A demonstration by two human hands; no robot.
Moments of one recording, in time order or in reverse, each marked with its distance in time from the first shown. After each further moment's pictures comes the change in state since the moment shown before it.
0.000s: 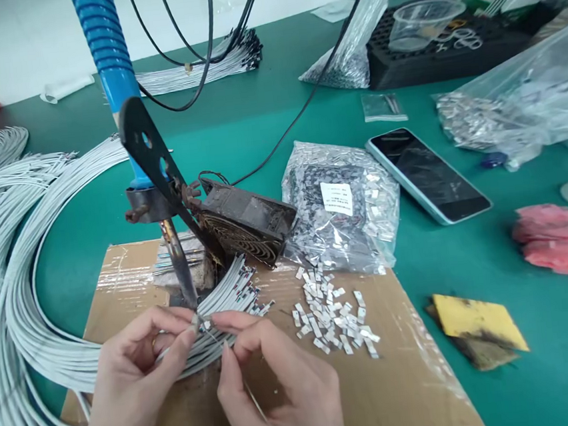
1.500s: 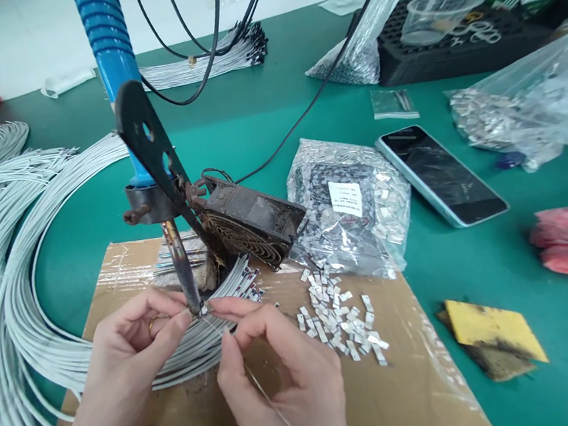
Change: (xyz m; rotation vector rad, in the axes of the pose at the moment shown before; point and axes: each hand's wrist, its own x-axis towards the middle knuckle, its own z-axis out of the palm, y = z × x) left_hand 0.016 0.022 0.008 -0.167 0.060 -0.041; right_hand 0.016 0.003 -0.002 0.067 -0.068 0.012
